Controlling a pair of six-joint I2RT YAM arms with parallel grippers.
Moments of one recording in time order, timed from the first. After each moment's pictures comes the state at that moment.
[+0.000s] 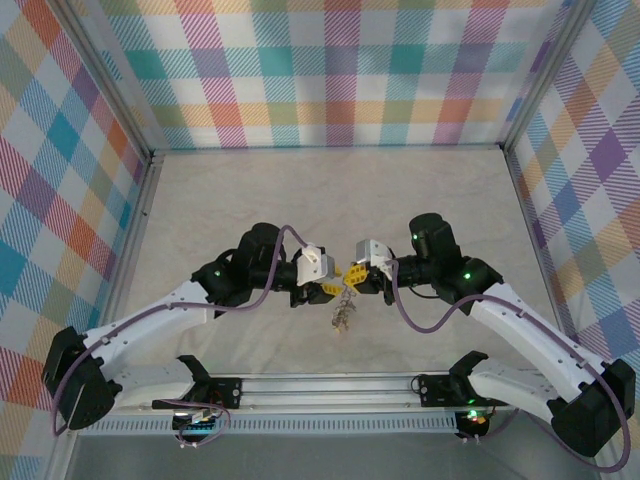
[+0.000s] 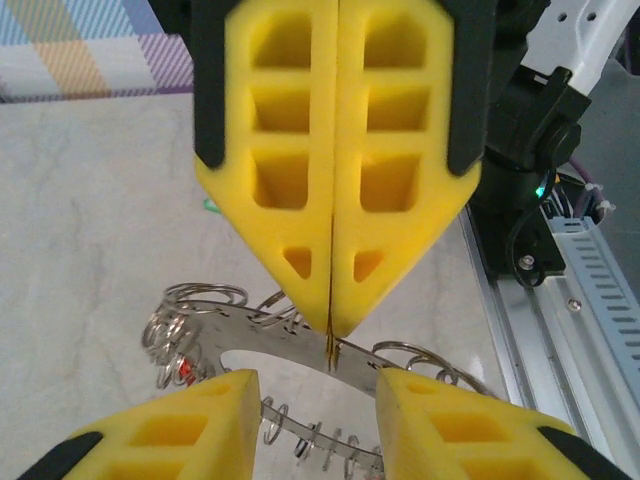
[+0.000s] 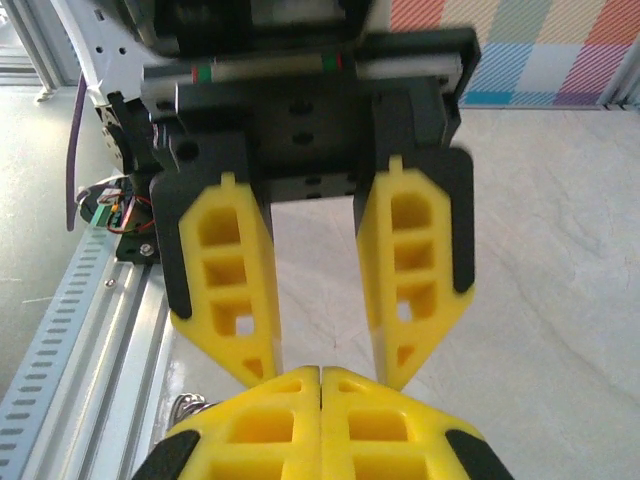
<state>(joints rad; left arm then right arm) -0.81 1.17 0.86 -0.19 0.61 0.41 0.64 0.99 0.85 -0.42 -0.81 -0.51</state>
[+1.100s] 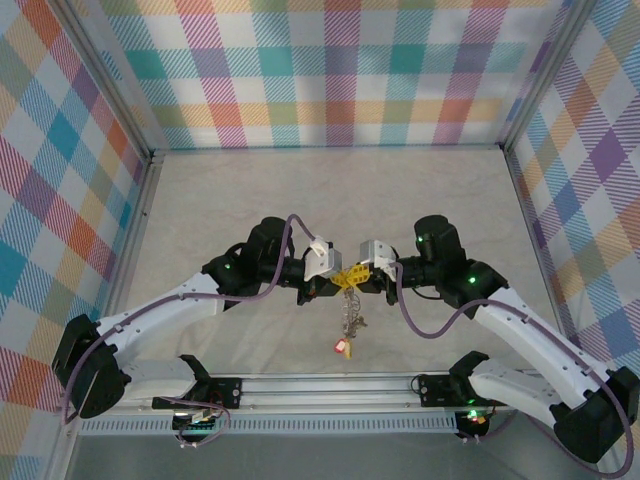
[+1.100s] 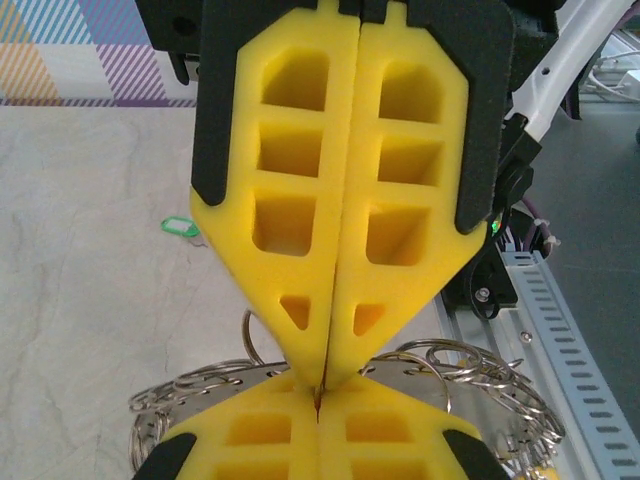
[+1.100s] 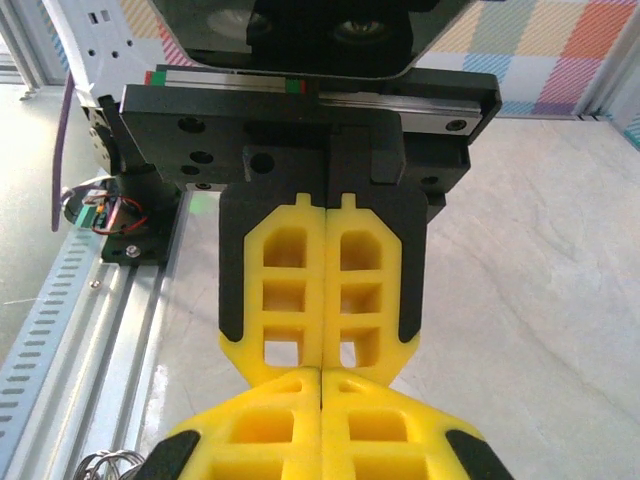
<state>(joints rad) -0.81 1.23 0.91 -0.16 0.70 0.33 0.63 0.95 0.84 -0.42 -0.78 -0.51</state>
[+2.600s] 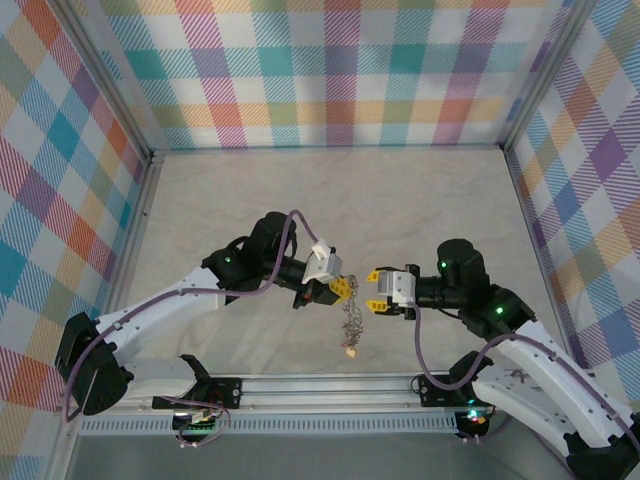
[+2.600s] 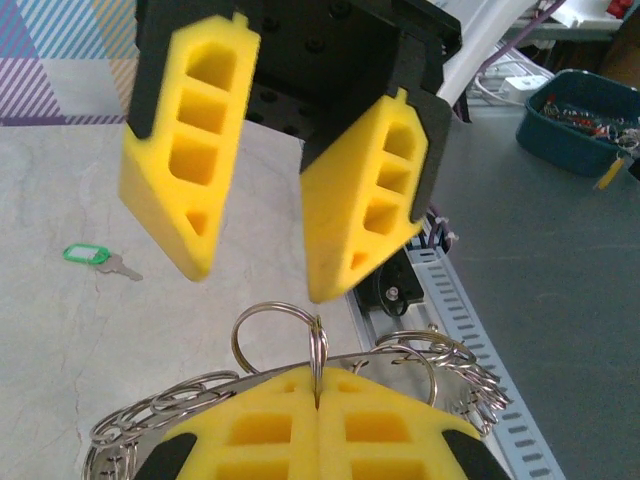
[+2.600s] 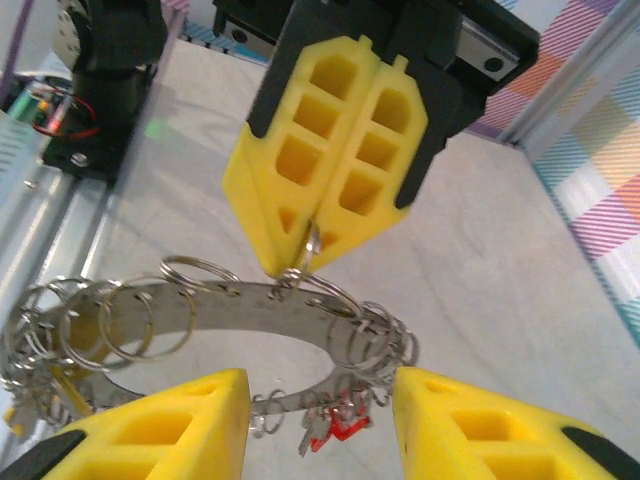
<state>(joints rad) -0.81 1.25 1.00 -0.34 0.88 0.42 0.63 0.71 0.74 -0.54 -0.63 -0.79</state>
